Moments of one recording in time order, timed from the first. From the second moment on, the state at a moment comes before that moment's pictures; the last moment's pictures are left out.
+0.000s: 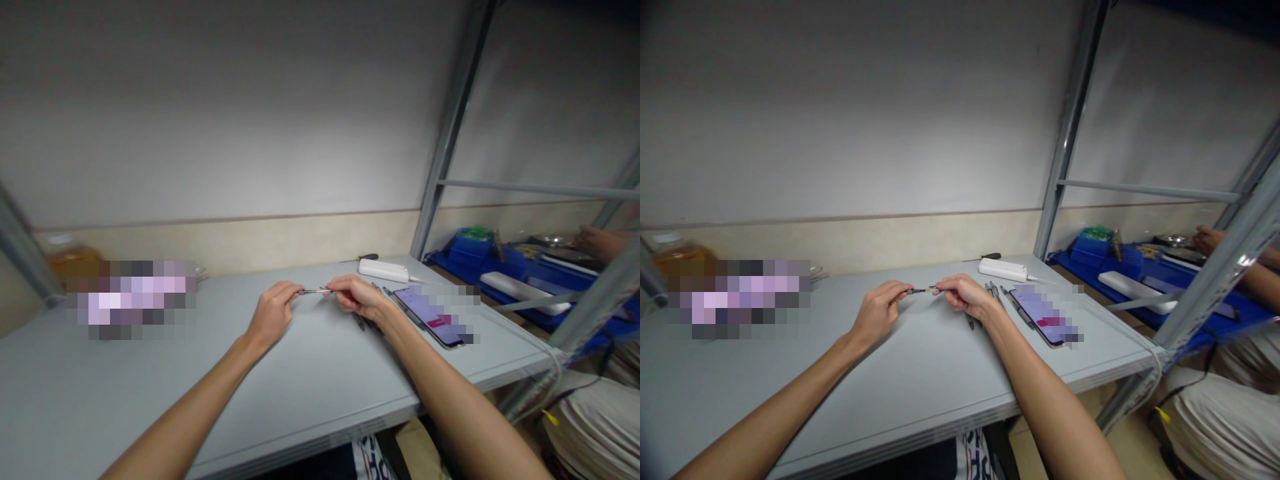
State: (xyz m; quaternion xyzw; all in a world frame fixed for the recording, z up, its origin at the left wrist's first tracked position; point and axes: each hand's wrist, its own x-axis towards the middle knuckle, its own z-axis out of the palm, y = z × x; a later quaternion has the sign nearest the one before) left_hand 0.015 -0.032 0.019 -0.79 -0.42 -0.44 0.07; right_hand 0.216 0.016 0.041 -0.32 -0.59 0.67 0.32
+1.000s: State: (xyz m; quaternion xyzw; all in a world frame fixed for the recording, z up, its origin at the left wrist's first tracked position) left_hand 0.018 -0.032 0.014 -0.79 -0.45 -0.42 0.01; right_hand 0.230 0.028 0.043 -0.20 -0.39 0.77 0.47
